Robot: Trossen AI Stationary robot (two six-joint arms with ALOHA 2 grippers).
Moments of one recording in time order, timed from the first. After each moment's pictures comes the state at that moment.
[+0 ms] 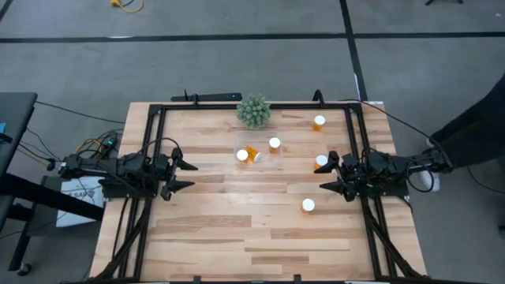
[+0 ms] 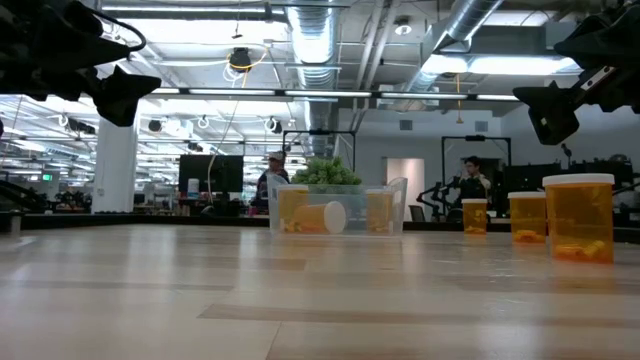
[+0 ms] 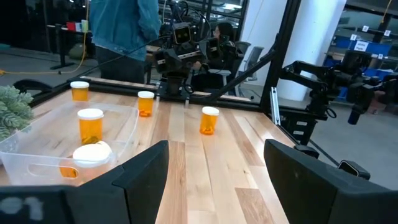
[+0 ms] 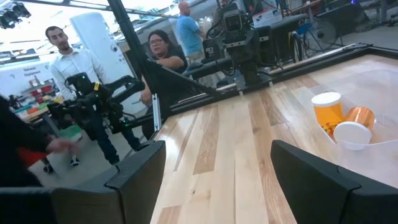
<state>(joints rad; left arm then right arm) -0.11 0.00 0.01 0.02 -0.01 -0.18 0.17 0.03 0.01 0.01 -0.03 0.33</state>
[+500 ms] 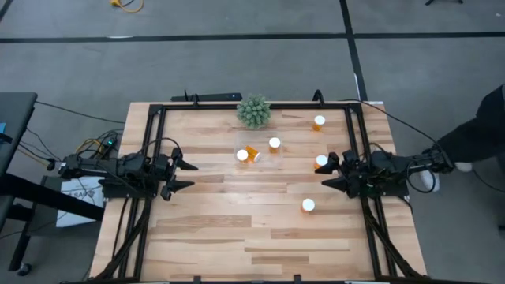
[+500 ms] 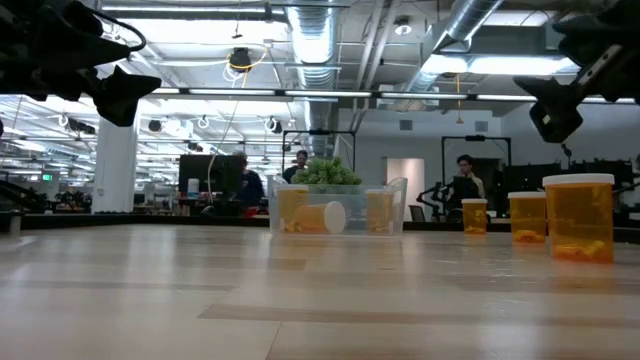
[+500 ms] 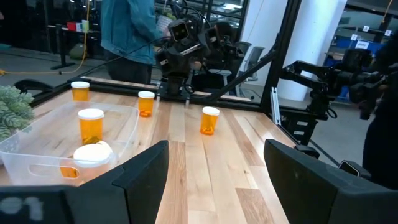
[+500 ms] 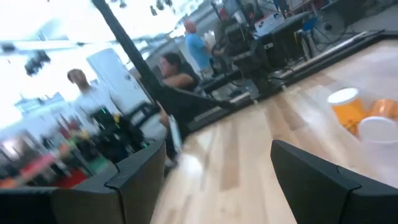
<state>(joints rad) -0.11 0.00 0.01 0.02 -0.01 -0.18 0.17 0.03 0.01 0.09 -0.02 0.53</state>
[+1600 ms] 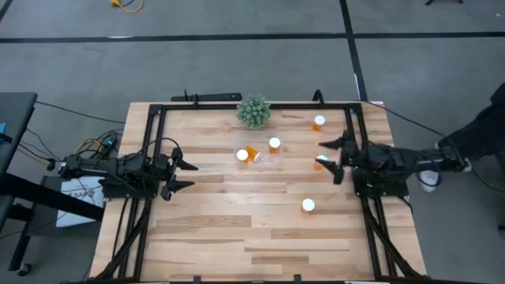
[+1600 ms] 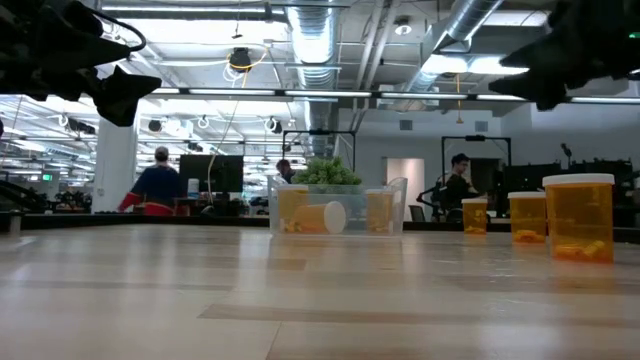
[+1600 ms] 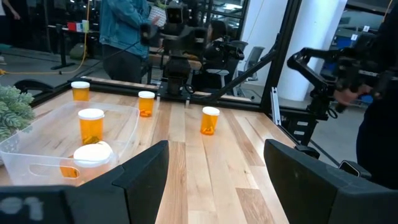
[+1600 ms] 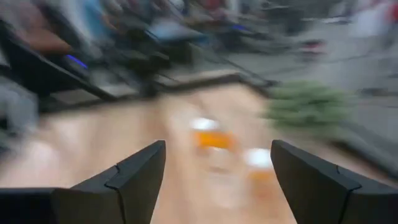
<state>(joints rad) -0.11 0.00 0.01 0.02 -0.01 -0.18 0.11 0.26 0.27 -0.17 0.37 0.07</state>
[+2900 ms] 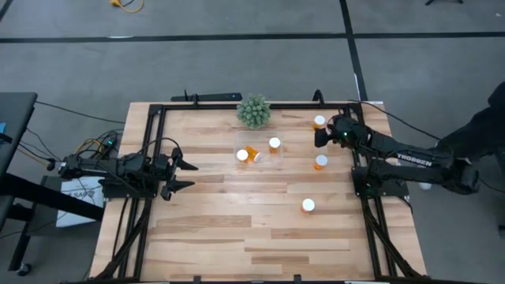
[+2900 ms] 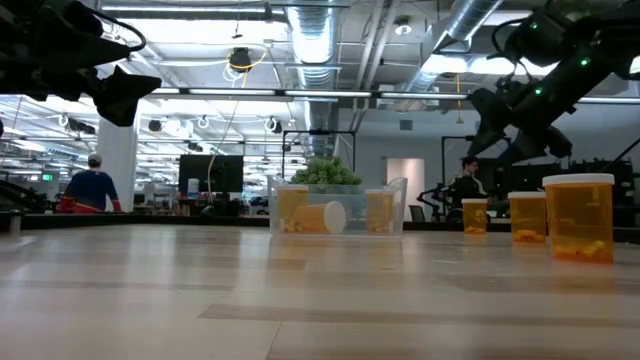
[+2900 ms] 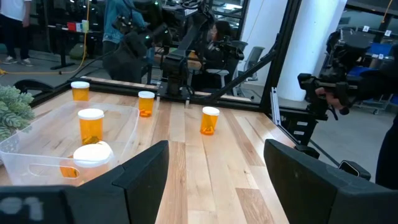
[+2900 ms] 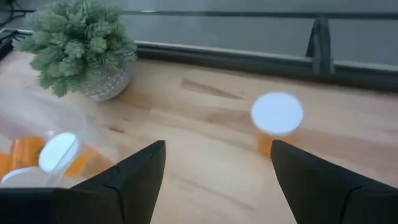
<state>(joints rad) -0.11 0.00 0.01 0.02 -0.01 -0.18 -0.52 0.77 0.41 -0.30 0.33 0.53</state>
